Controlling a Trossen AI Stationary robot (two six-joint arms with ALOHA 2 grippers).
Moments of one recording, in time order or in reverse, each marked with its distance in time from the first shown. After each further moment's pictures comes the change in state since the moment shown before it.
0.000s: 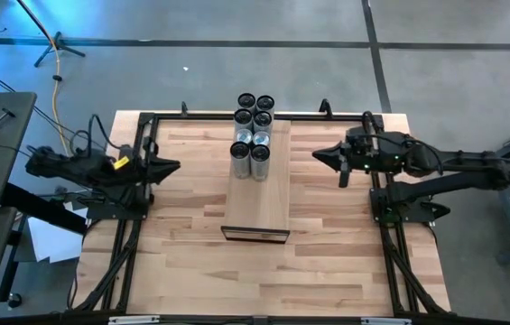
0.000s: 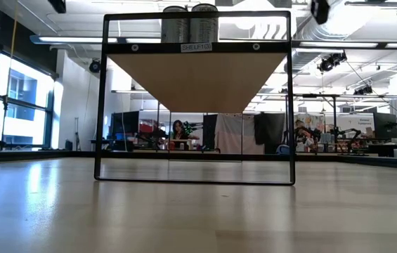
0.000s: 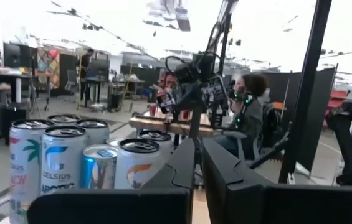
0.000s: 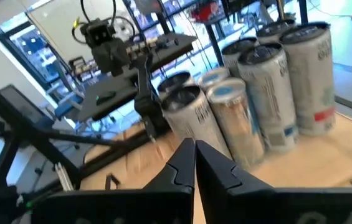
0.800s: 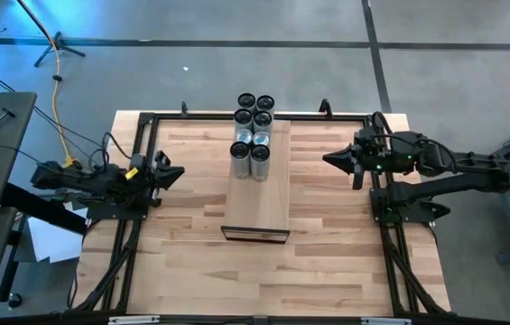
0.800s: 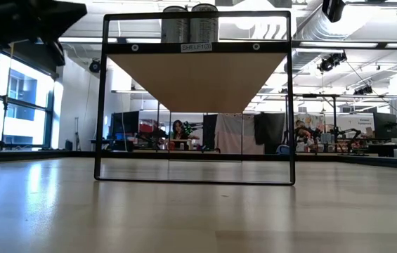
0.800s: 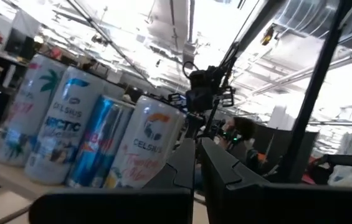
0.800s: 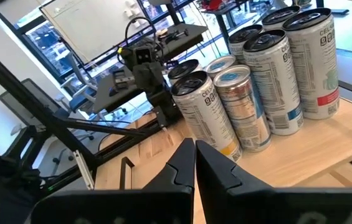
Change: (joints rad) left arm 0.111 -0.223 -0.467 0.399 0.064 -0.227; right arm 0.000 -0.107 0.000 -0.128 -0.059 0.028
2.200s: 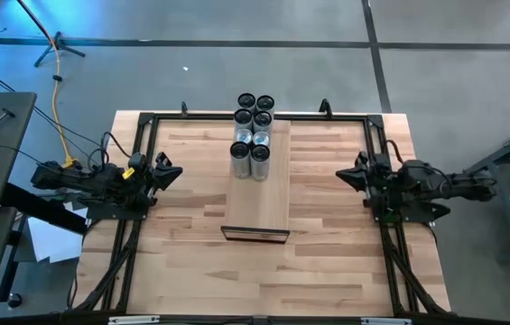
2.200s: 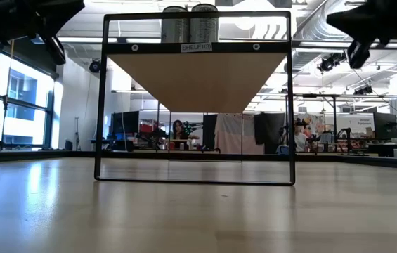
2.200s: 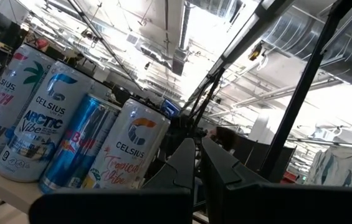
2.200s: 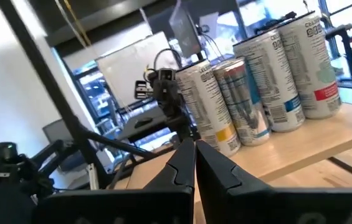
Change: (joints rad) left arm -0.002 -0.001 0.001 0.032 0.032 -0.107; right arm 0.091 -0.575 -0.657 0.402 0.056 -0.119
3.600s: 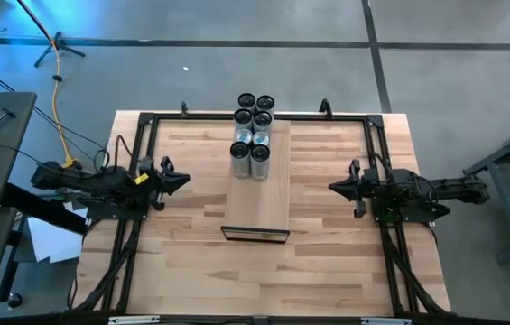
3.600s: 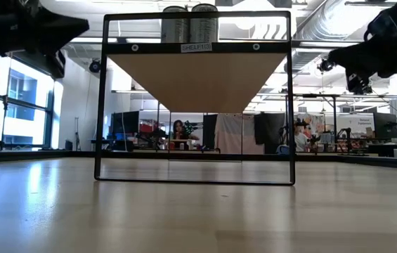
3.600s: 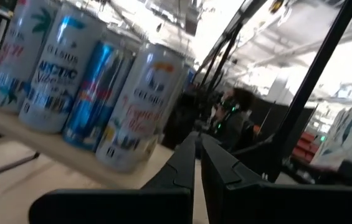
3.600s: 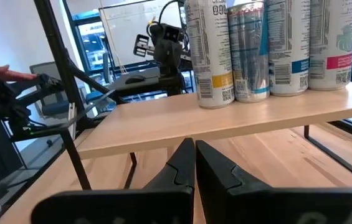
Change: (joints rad) left arm 0.000 -0.003 0.001 -0.186 0.007 0.000; right arm -0.004 -0.119 -0.198 -0.016 -0.068 -0.222
